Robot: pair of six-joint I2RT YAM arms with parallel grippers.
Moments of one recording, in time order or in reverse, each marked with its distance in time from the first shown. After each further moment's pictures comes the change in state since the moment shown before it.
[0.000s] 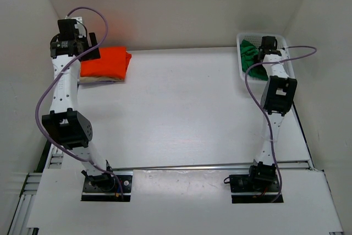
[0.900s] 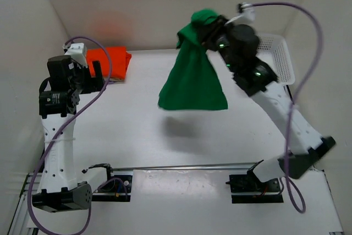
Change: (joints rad) left arm -0.055 -0.665 -0.475 -0.040 0.157 0.000; right arm 0.782 -1.136 -0.463 0.334 0.071 -0.529
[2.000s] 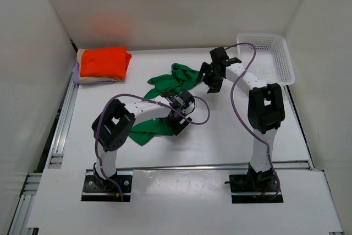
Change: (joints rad) left arm -0.962 0.809 -0.164 0.174 -0.245 0.002; right arm -0.294 0.629 -0.146 -0.450 -0.475 0.124
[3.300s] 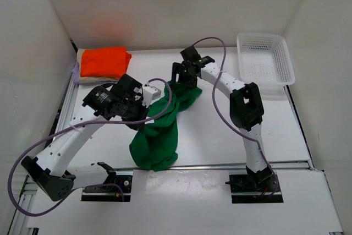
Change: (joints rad) left arm 0.221 -0.700 0.072 -0.550 0.406 -0.002; right arm 0.209 0.198 0.317 -0.028 0.007 -0.093
